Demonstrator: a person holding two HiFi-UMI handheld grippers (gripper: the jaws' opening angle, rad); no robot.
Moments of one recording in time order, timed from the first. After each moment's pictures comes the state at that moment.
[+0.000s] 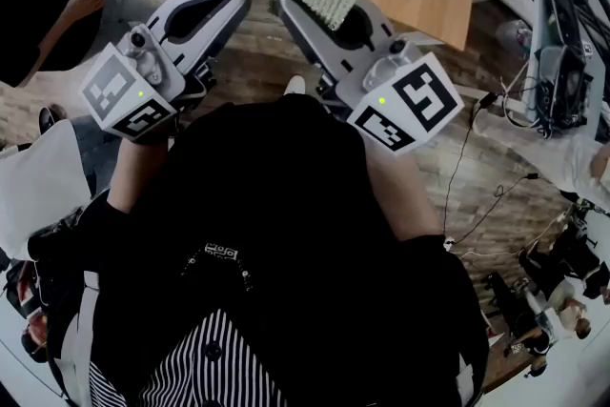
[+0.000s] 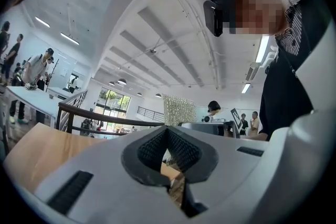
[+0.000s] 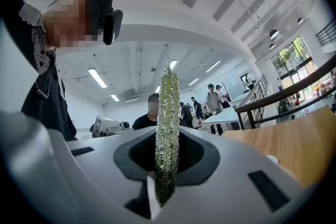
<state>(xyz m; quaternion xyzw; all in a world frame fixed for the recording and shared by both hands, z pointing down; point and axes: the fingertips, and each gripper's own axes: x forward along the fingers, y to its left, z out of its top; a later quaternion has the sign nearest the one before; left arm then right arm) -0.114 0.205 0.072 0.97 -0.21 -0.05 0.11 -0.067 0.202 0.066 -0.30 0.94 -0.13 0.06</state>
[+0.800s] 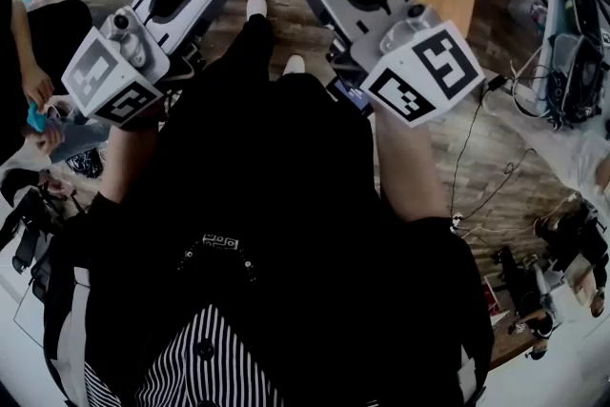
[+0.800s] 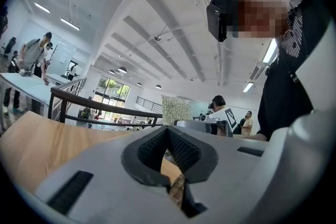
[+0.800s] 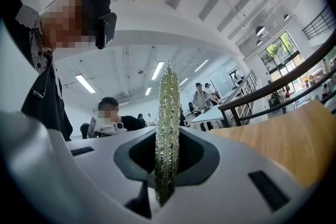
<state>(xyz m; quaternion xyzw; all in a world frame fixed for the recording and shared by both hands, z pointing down) -0.028 0.076 0.082 0.97 -0.19 -0.01 0.15 0.034 0.067 0.092 -0.35 0.92 -0.18 0.07</state>
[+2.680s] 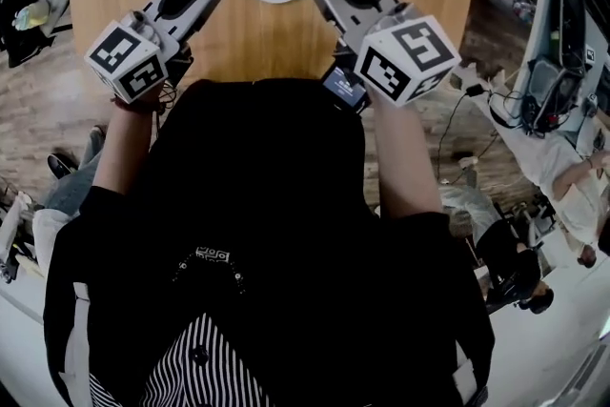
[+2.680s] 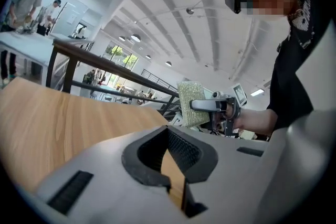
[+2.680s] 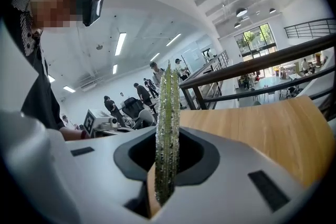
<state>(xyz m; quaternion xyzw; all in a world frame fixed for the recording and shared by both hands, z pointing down) 0.015 -0.315 0.286 0.93 -0.15 0.12 0.31 0.135 -0.315 0.249 -0.44 0.84 -0.31 -0.07</state>
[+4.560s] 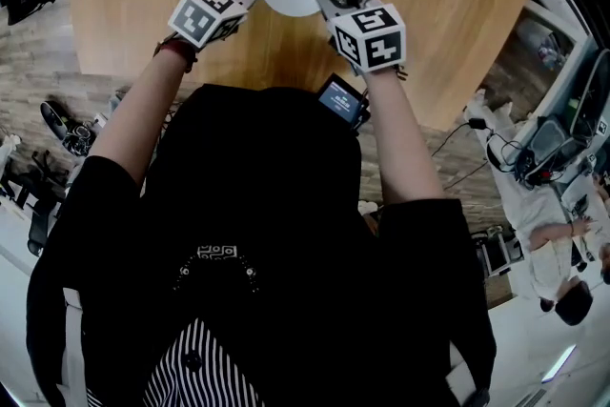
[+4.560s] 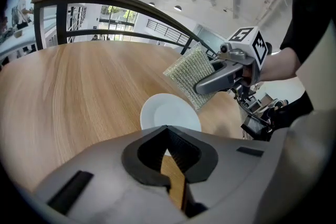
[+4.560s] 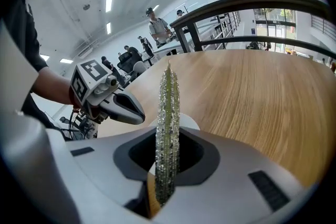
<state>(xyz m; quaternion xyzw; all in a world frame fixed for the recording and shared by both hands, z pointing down) 0.042 -0.312 0.545 0.85 -0.11 0.41 0.31 0.137 -0.316 0.519 -0.34 0.80 -0.40 -0.29</state>
